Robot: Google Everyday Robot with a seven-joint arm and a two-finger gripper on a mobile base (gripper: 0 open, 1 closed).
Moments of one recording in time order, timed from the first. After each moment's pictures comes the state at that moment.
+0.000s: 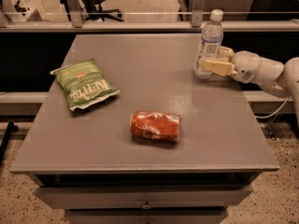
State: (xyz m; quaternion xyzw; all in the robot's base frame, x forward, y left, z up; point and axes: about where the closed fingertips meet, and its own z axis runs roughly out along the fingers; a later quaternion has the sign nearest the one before) arm 0.679 -0.206 0.877 -0.39 0.53 0.43 0.62
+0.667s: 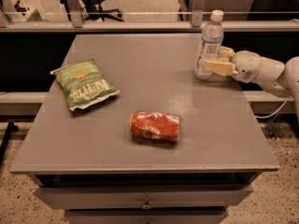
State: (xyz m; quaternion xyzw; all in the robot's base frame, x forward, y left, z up) arm 0.679 -0.206 0.881 -0.39 0.53 0.43 0.62
